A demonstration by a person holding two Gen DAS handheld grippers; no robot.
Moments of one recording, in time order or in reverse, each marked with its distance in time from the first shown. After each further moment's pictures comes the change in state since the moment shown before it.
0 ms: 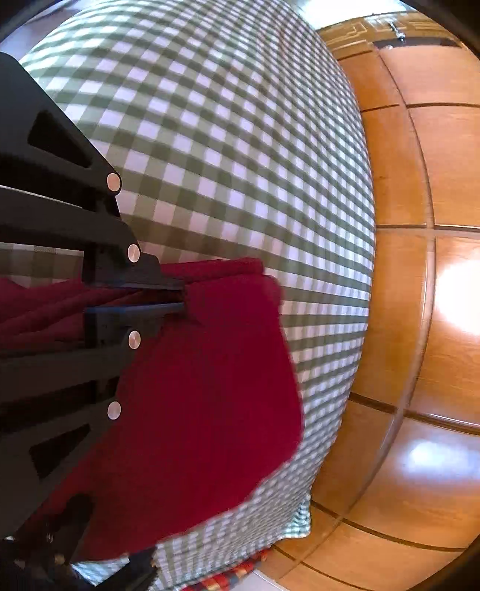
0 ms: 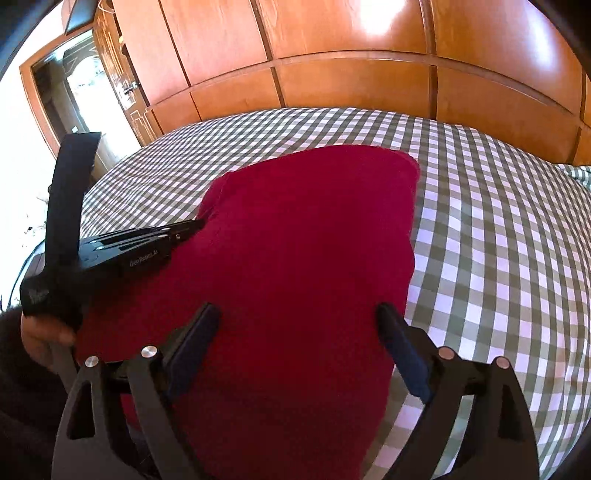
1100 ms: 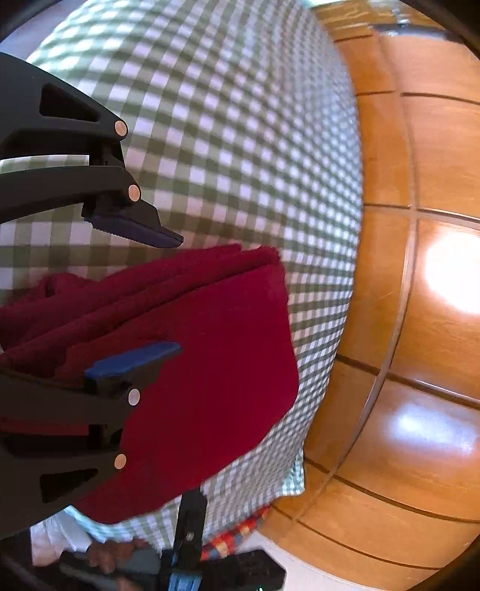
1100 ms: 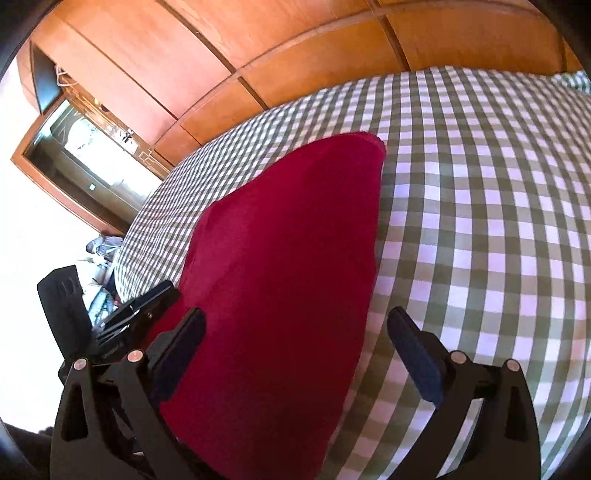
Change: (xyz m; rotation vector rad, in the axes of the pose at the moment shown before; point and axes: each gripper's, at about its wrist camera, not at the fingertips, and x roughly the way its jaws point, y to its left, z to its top) left arm -0.046 0.019 -0.019 -0.012 -0.029 -0.199; right arm -0.032 -0.072 0.006 0.313 0.074 0.219
